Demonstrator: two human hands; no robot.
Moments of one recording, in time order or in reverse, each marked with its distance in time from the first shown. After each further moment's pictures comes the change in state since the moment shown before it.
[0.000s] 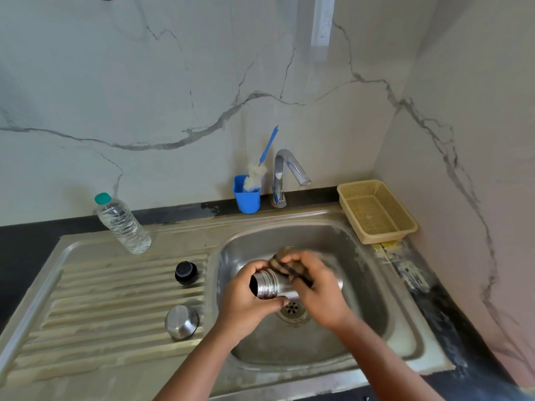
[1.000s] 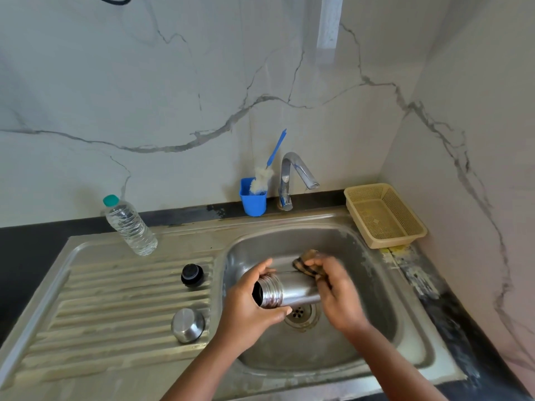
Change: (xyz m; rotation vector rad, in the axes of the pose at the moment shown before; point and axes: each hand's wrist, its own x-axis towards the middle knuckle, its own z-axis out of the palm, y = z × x) left_hand -0.007 -0.007 -0.011 0.053 0.000 0.143; right_hand 0.000 0.035 -0.009 -0.163 0.109 -0.024
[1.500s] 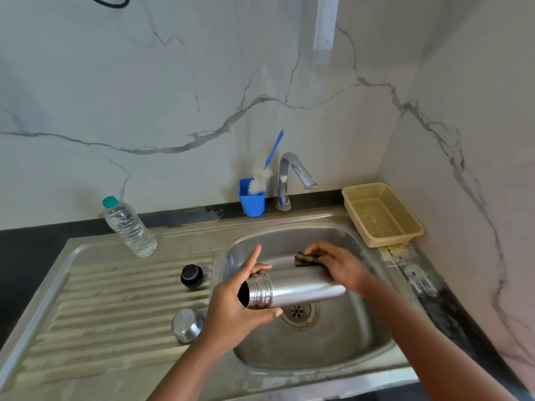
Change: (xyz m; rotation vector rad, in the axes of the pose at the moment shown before) left_hand -0.005 0.003 -0.024 -0.056 -0.052 0.082; right_hand 0.057 0.011 -0.034 -0.081 -0.409 0.274
